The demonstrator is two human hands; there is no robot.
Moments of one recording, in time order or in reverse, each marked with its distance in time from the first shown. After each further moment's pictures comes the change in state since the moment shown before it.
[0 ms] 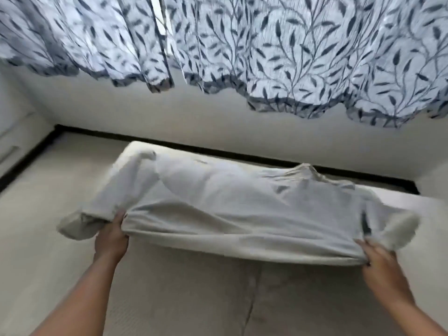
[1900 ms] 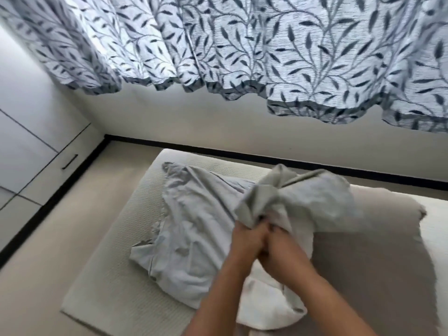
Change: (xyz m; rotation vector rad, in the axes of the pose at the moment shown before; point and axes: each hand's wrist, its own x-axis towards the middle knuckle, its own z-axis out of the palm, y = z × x) left_hand -0.167 0.313 0.046 -0.835 -0.312 0.005; right_hand -0.019 -0.234 -0.016 0.487 -0.401 -0.553
